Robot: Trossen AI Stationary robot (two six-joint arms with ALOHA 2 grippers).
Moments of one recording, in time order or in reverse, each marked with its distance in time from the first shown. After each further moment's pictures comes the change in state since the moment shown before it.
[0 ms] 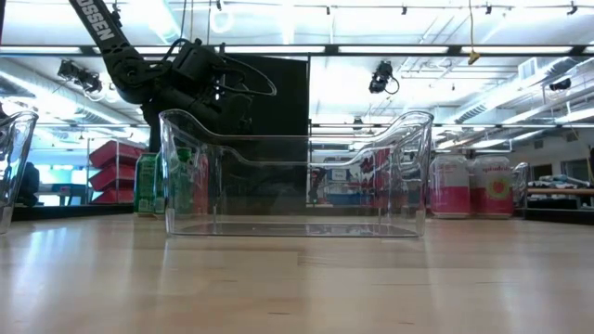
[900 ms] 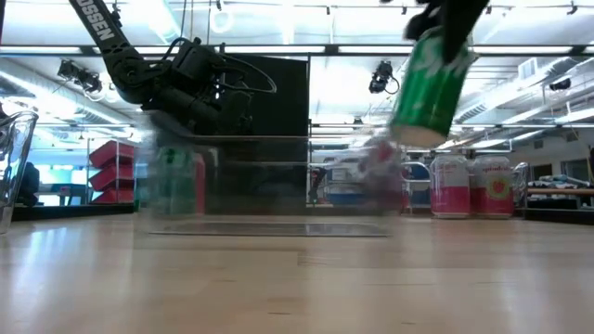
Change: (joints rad) left arm 0.000 0.000 0.000 0.015 0.019 -0.003; right arm -0.603 0.111 0.177 0.210 0.293 -0.736
